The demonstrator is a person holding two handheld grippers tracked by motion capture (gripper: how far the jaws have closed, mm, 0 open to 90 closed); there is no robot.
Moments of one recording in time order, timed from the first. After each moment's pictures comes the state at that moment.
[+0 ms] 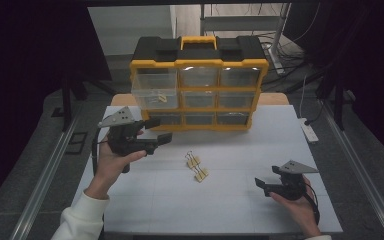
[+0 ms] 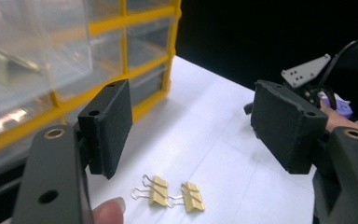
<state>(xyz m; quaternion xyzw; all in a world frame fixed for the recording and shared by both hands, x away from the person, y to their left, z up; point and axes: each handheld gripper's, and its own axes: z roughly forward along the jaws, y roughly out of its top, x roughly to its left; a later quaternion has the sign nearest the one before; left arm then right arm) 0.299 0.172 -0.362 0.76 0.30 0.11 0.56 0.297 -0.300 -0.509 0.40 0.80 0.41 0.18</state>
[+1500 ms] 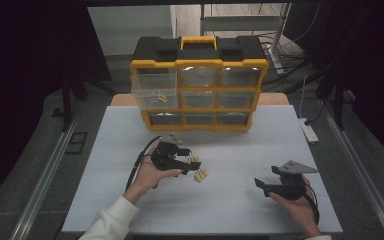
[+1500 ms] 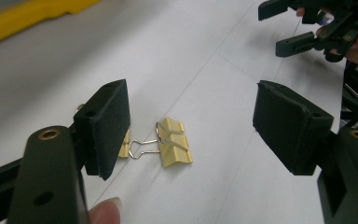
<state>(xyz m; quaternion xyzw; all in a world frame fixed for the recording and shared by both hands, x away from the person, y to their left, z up) 0.338 0.093 -0.468 0.84 0.32 0.00 0.44 0.297 -0.299 -0.510 0.40 0.80 0.41 0.18</state>
